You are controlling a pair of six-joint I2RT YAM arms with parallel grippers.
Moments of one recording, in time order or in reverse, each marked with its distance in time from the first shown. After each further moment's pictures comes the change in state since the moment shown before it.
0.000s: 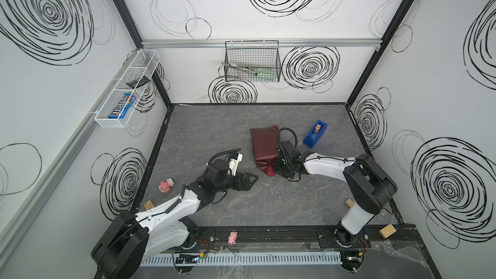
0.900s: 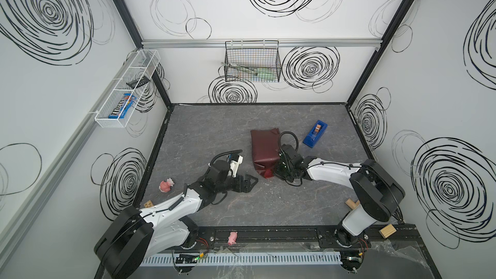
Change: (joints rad) left arm -0.002 0.055 -0.017 0.016 0.013 -0.005; right arm 0.032 -0.095 -0.092 0.074 -0.019 0.066
